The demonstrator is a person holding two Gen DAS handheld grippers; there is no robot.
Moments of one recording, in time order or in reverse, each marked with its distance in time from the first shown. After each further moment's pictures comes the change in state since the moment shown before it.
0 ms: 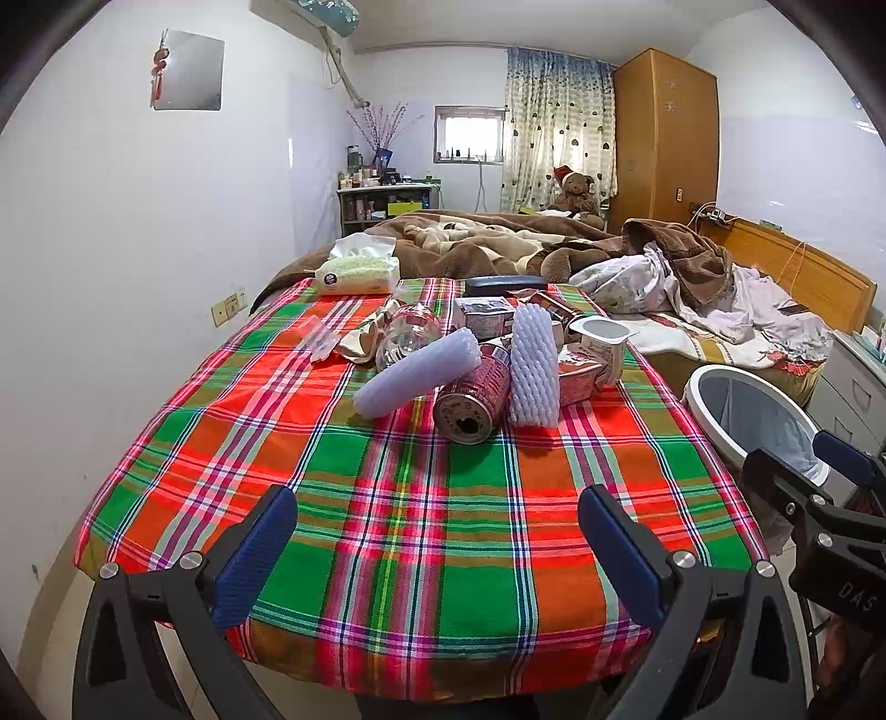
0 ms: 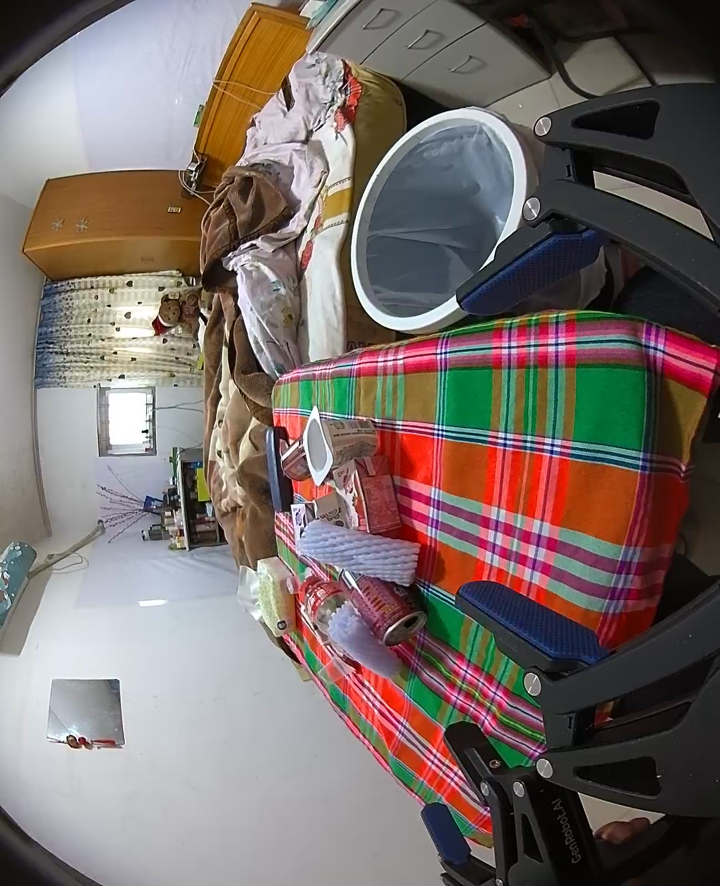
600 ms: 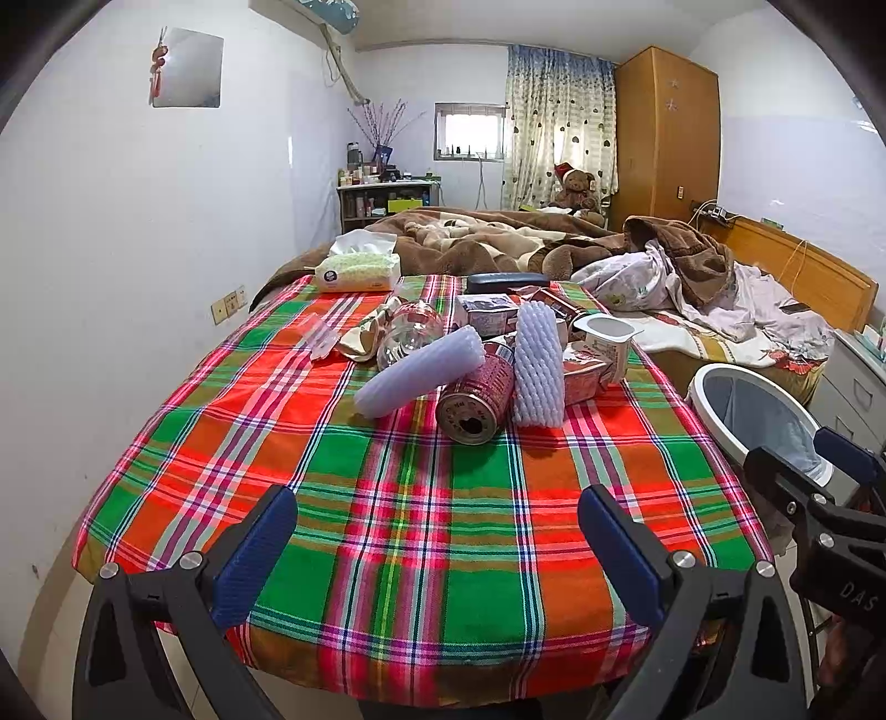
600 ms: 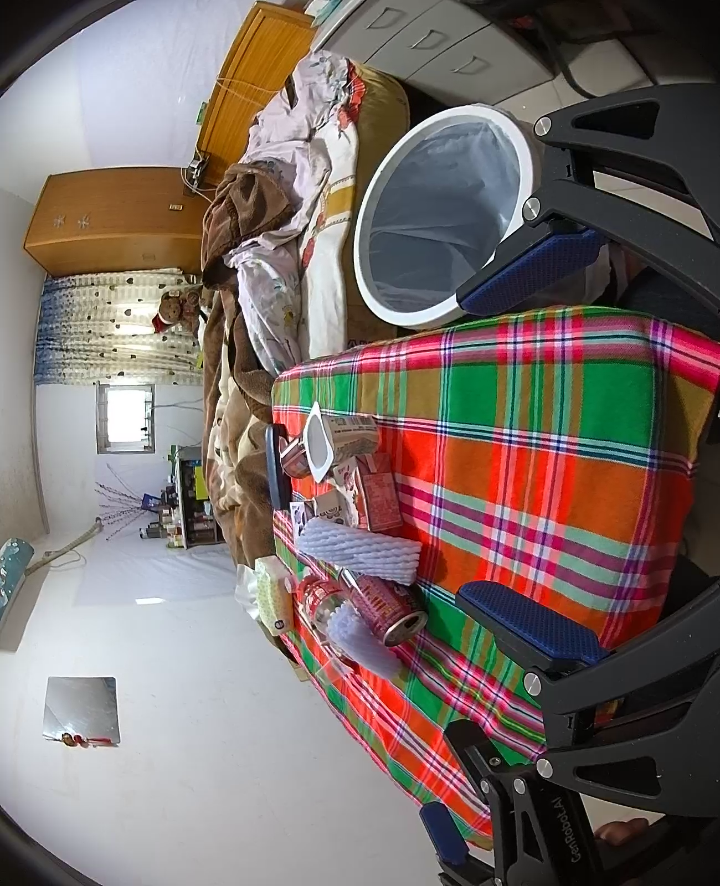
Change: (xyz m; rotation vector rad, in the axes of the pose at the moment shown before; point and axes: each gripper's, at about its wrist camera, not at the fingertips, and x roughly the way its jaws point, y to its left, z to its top) left arm 0.003 0.004 0.000 -0.003 0.010 0.000; right arm 0.003 0.001 0.004 -0.010 0.004 -0.001
